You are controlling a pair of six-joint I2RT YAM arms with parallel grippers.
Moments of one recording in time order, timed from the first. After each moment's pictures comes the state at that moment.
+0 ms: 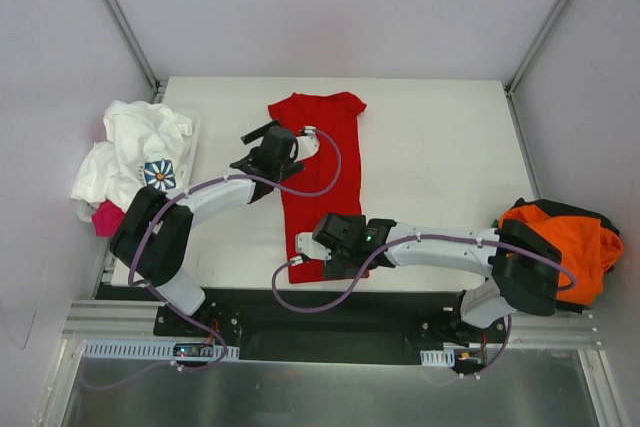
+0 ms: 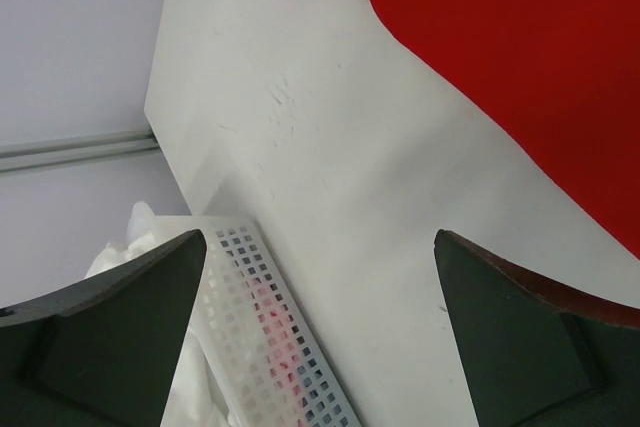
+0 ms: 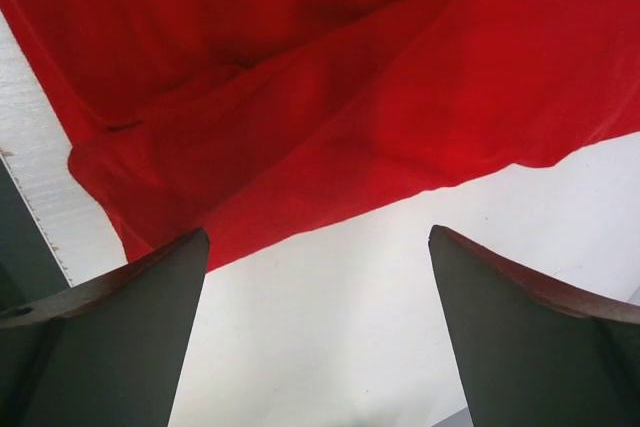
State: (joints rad) left arm -0.57 1.62 0.98 -0.03 -0.48 0.76; right arm 1.21 1.51 0.93 -0.58 0.30 -0.54
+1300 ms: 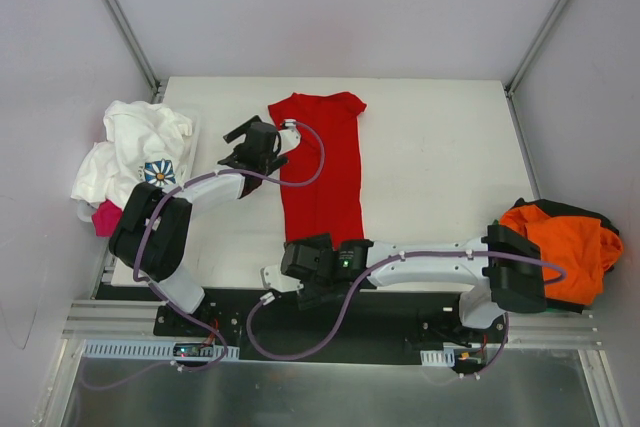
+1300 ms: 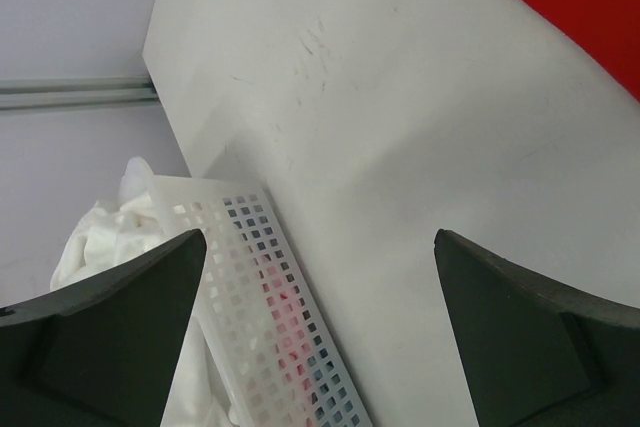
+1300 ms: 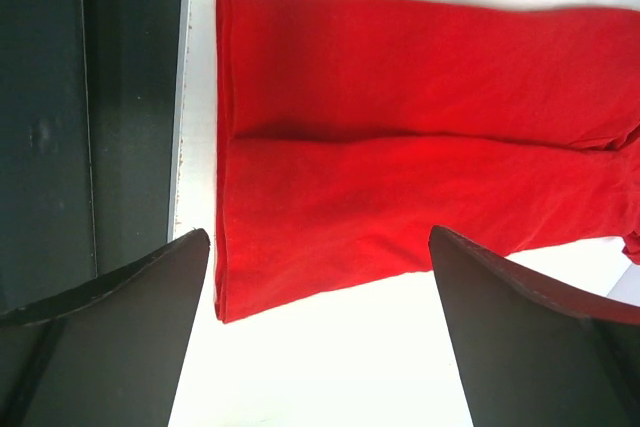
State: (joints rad) left arm -0.44 1.63 0.95 0.03 -0.48 0.77; right arm 1.44 1.61 1.14 -0.66 0.30 -0.54
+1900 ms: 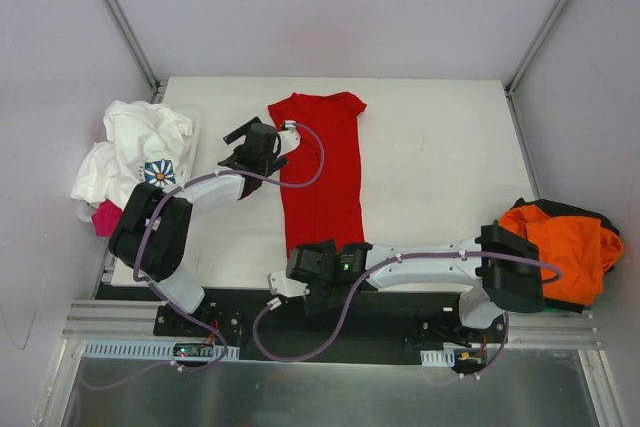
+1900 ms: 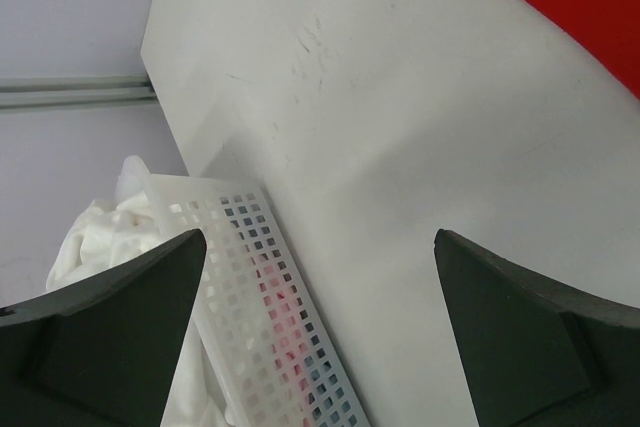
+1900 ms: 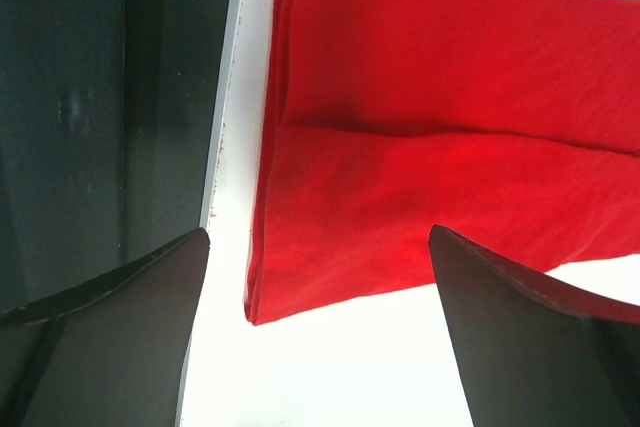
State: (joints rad) left arm -0.44 1.63 0.94 0.04 -0.48 0.77; right arm 1.44 1.60 1.07 -0.64 0.24 -0.54
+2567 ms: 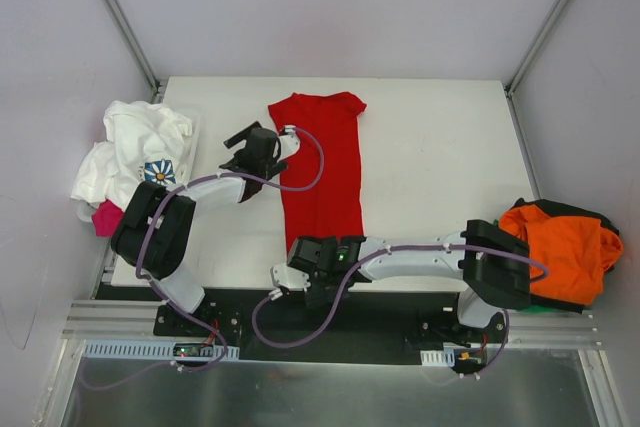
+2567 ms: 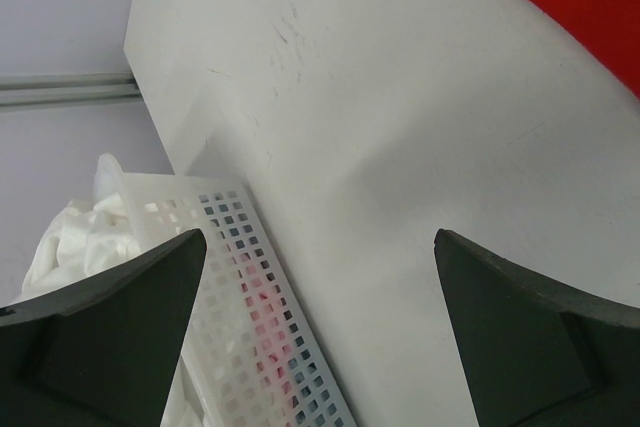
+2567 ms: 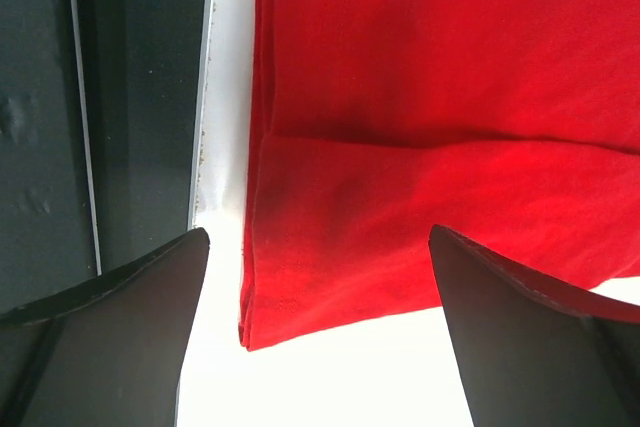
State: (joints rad) left arm -0.44 1.65 0.90 0.08 -0.47 0.77; right arm 1.37 1.66 1.05 -0.60 0.19 -0.56
